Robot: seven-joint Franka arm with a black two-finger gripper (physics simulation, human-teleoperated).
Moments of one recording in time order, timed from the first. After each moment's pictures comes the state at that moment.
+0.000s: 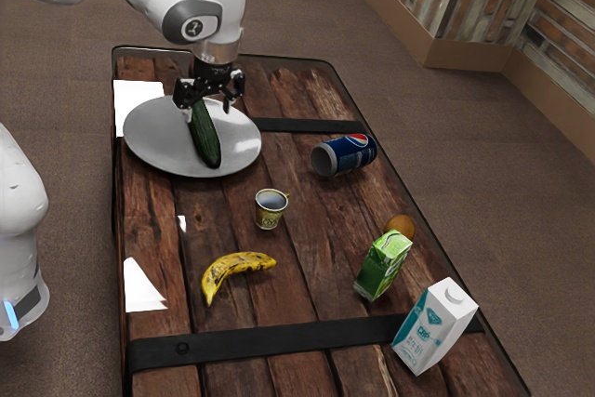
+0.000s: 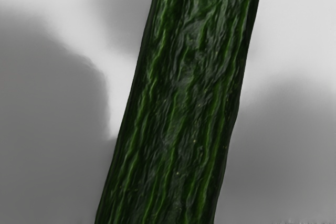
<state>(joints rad) 0.43 -0.43 0.02 -2.43 0.06 2.06 -1.45</state>
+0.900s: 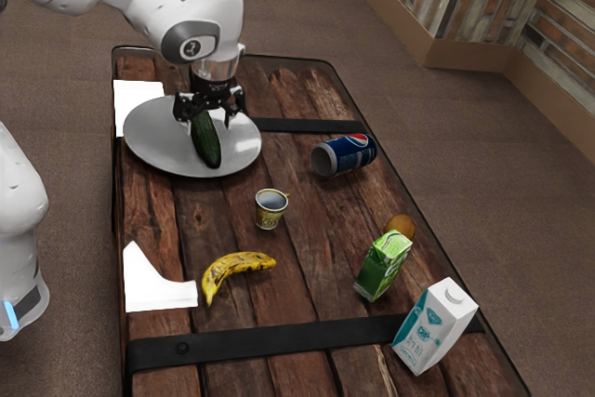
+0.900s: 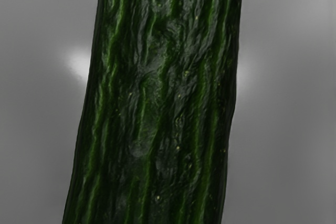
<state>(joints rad) 0.43 -0.39 0.03 -2.50 0.06 2.19 -1.35</state>
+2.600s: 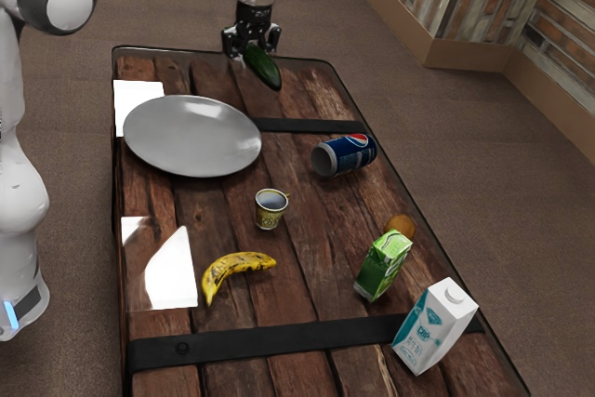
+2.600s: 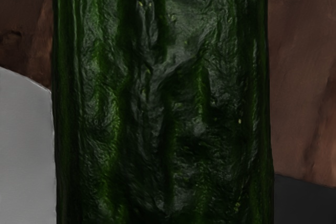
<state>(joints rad) 0.46 0.00 0.14 -1.81 -0.04 1.88 -1.24</state>
